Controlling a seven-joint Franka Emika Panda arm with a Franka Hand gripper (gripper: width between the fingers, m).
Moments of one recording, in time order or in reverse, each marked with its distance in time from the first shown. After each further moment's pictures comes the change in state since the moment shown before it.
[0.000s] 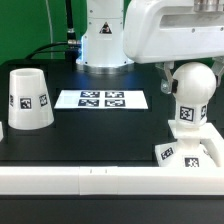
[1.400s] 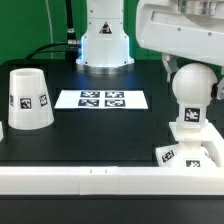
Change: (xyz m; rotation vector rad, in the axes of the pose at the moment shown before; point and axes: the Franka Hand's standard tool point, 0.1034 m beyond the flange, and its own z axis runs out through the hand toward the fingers) arm 0.002 -0.008 0.002 0.042 -0.071 1.293
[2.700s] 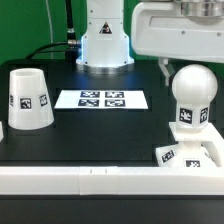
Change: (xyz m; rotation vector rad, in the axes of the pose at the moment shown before) arm -0.003 -0.001 0.002 0.029 -0.024 -0.362
